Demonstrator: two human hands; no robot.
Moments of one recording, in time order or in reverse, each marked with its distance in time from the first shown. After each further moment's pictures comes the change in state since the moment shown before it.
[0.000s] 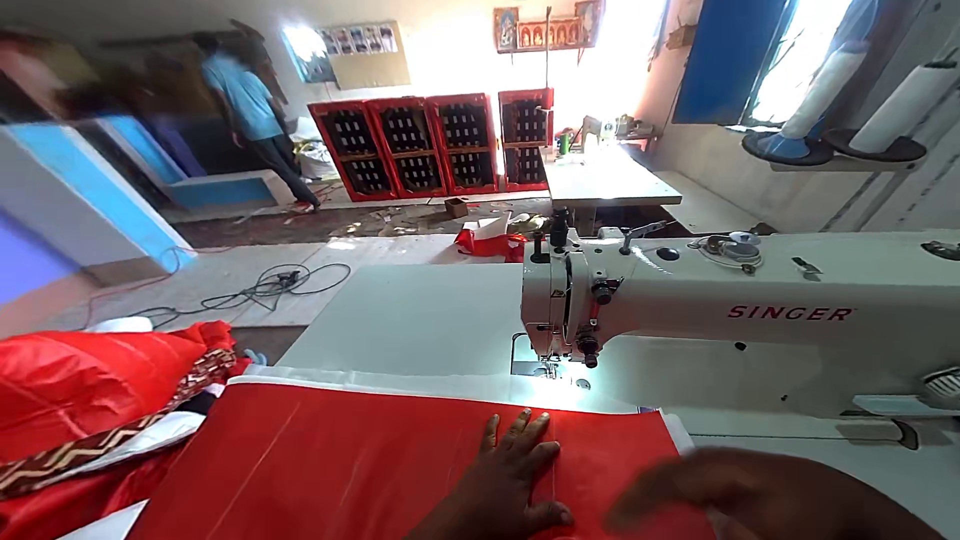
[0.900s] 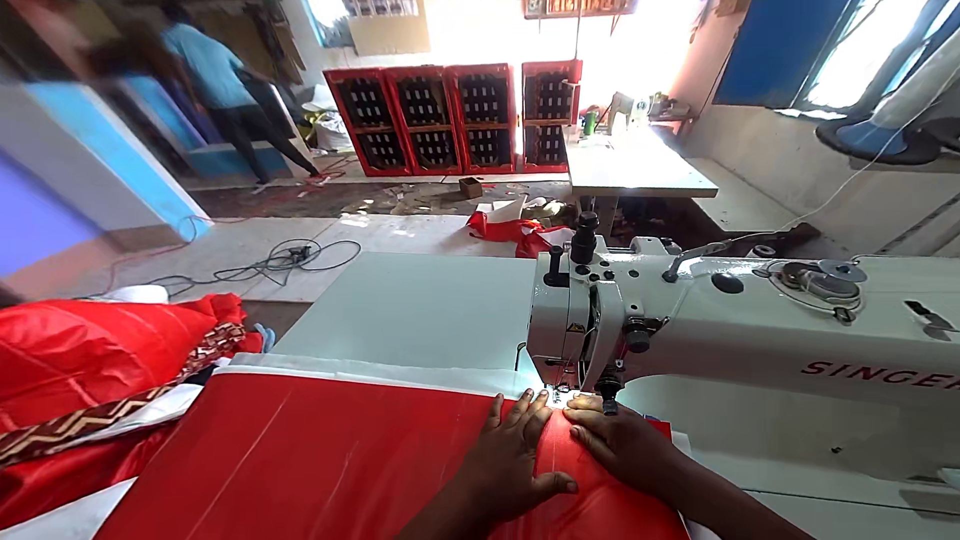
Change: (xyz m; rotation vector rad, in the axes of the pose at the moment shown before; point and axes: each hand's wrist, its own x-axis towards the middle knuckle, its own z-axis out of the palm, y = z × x) left_hand 0.056 -0.021 -0.022 -0.016 0.041 -0.167; right_hand 0.080 0.150 -0.025 -0.645 0.486 0.244
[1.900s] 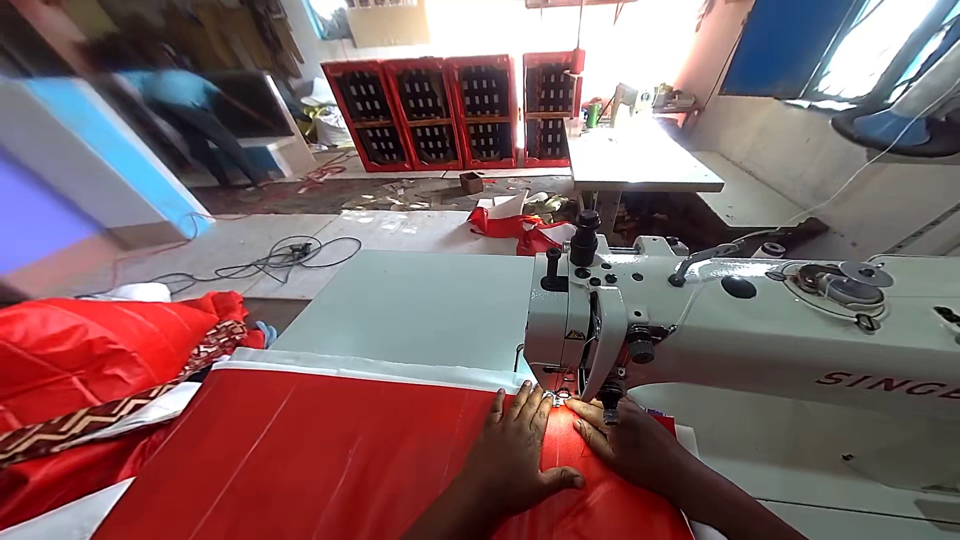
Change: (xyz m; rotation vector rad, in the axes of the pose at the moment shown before) left_hand 0.015 0.007 -0.008 0.091 -0.040 -0.073; right_hand 0.007 0.010 -0.001 -0.194 -0.011 0.034
